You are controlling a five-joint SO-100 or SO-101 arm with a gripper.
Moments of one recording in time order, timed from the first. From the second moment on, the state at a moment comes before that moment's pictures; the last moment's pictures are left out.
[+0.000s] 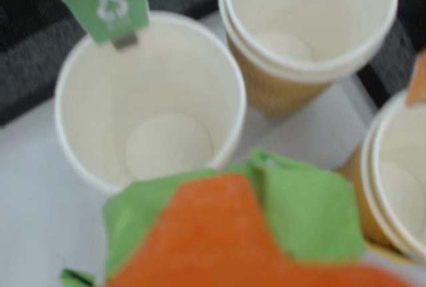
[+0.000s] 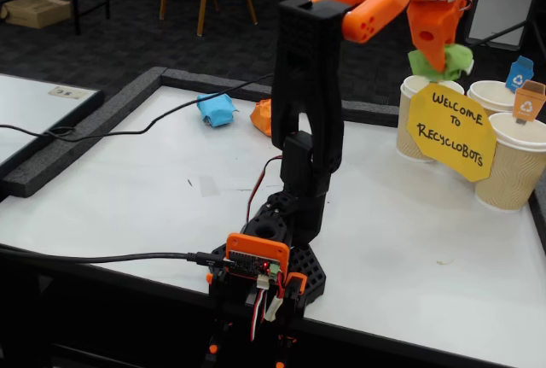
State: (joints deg) arm 27.9 94.7 71.3 82.8 -14.7
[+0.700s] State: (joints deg) arm 26.5 76.8 60.2 77.0 -14.7
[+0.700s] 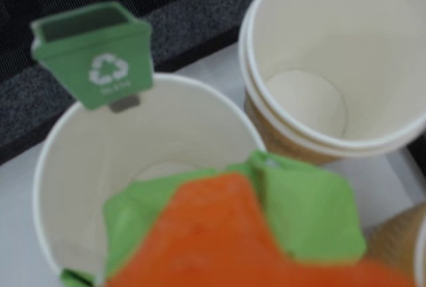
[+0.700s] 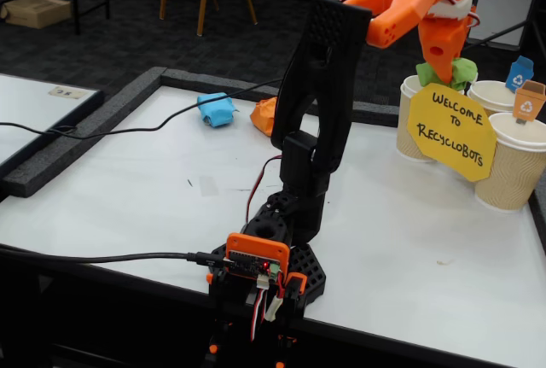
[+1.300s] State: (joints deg) arm 23.9 75.8 58.5 73.9 -14.9
